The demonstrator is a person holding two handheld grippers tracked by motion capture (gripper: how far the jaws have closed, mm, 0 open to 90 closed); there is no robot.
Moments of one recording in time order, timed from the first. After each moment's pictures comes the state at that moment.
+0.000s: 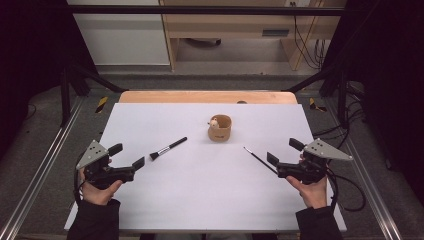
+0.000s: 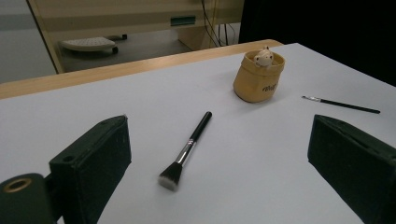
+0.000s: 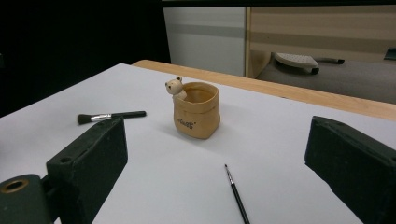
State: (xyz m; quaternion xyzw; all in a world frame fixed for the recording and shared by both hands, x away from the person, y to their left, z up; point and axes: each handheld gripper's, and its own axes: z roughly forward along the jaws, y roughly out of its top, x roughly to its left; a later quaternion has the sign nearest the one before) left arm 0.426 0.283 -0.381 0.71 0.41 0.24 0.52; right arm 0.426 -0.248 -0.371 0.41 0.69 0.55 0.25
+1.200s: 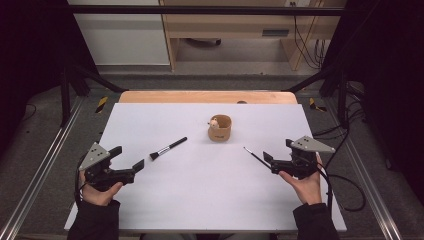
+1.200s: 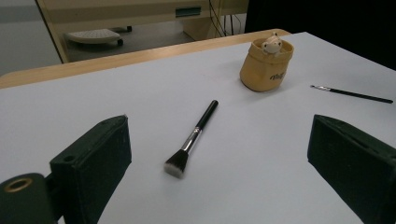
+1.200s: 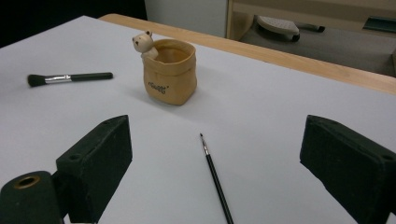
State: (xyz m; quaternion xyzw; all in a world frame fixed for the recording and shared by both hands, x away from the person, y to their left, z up) left arm 0.425 0.284 -0.389 0.72 0.42 0.25 0.50; right arm 0.449 -0.238 -0.387 0.43 0.73 0.46 0.26
